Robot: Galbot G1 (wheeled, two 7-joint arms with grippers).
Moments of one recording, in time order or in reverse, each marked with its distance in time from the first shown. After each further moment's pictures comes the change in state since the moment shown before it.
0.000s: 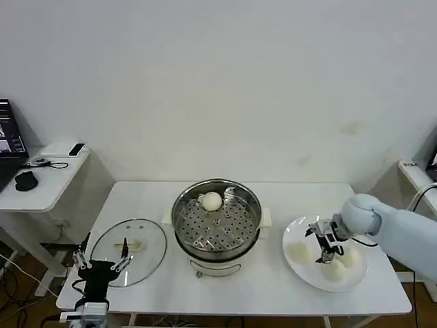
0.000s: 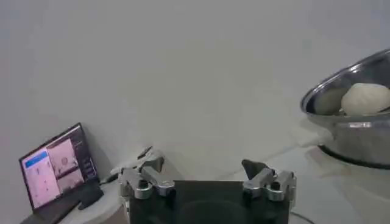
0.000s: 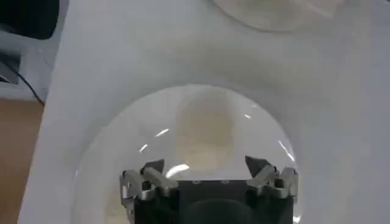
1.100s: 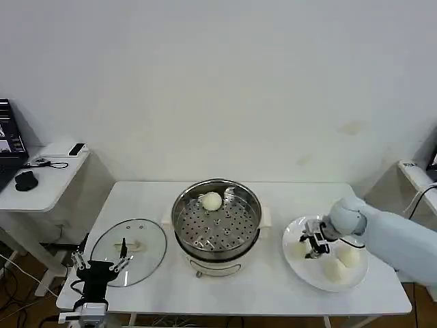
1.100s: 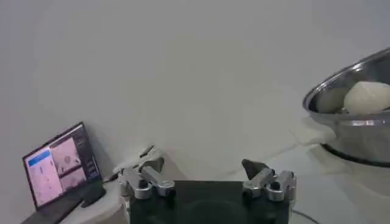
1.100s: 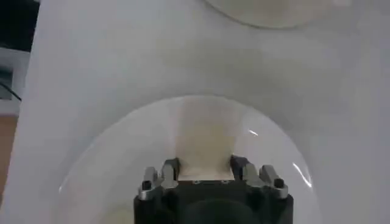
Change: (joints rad) left arm 0.000 0.000 -0.006 -0.002 -0.002 -0.001 -0.001; right arm 0.041 0.035 0.031 -0.034 0.016 -0.038 -0.033
